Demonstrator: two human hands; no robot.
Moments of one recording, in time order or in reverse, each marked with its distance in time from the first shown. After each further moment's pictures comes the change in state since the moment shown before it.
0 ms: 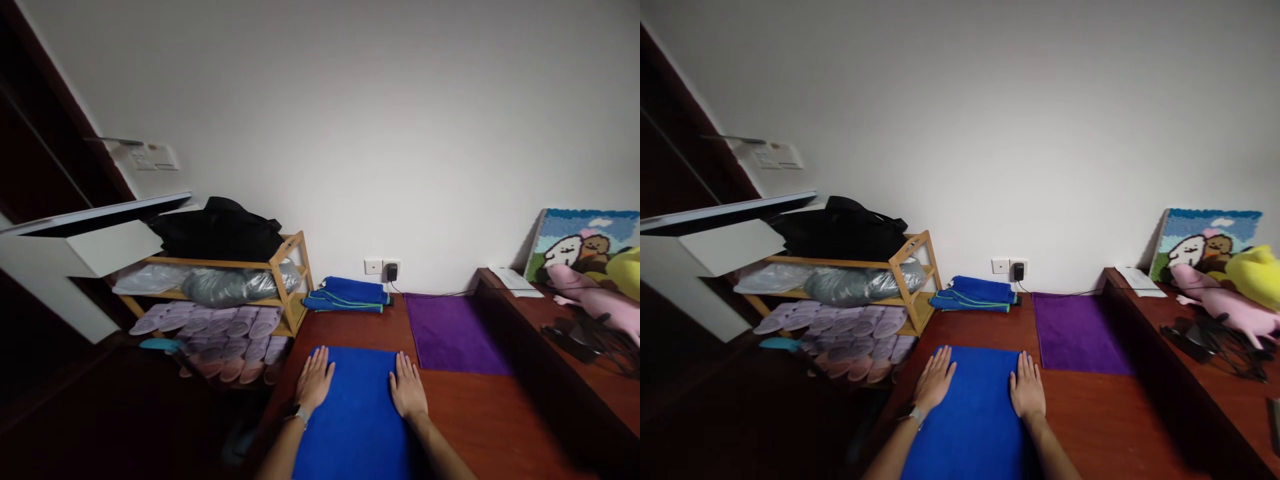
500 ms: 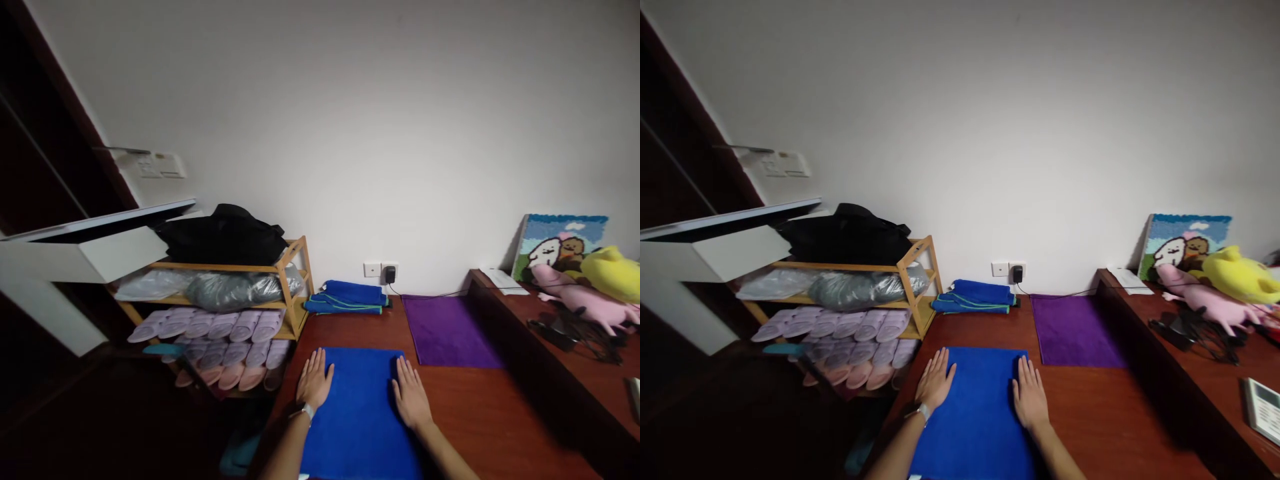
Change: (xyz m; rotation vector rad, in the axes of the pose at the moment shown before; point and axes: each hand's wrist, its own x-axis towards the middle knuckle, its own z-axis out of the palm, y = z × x) left_hand -0.005 -0.011 -0.007 0.065 0.022 -0.072; right_hand -0.042 -0.008 -0.016 0.025 0.030 -0.043
